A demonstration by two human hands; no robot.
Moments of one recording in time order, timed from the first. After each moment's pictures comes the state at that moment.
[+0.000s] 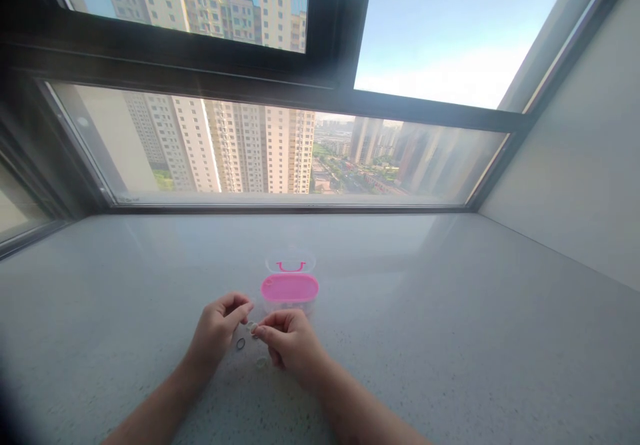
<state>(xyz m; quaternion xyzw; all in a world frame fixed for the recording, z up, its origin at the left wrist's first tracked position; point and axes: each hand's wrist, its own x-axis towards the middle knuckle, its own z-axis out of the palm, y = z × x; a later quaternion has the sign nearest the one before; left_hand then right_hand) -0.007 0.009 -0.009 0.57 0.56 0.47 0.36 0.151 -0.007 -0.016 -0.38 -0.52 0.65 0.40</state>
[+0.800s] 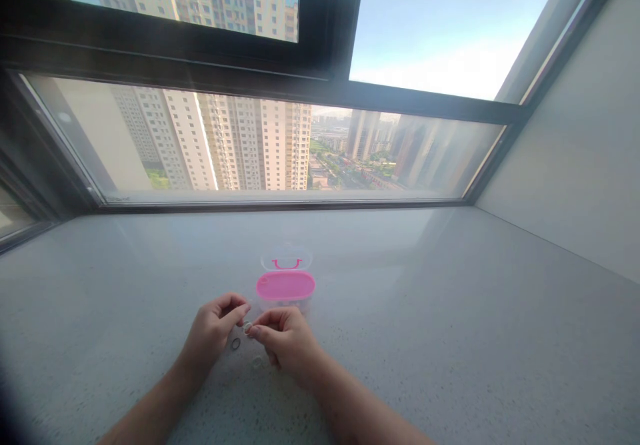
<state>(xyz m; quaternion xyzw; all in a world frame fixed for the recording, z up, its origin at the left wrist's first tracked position) -0.008 0.008 -0.008 0.58 0.56 0.45 0.38 0.150 -0.006 -0.018 -0.36 -0.52 0.66 0.41</state>
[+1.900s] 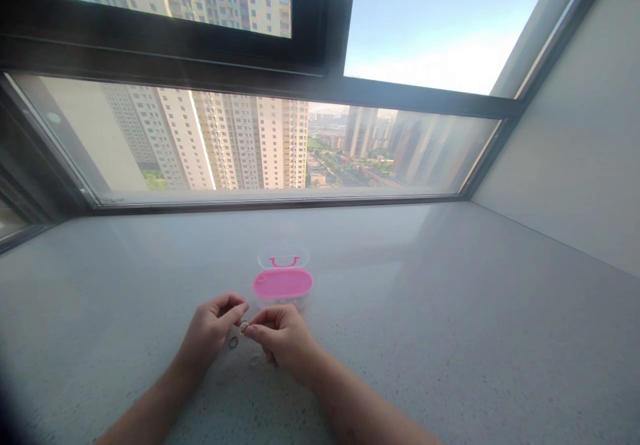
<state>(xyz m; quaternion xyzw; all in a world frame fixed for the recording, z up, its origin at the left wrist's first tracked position) -0.007 0.008 -0.007 0.59 0.56 0.45 0.38 0.149 -0.004 -0.021 -0.37 -0.52 0.65 0.41</state>
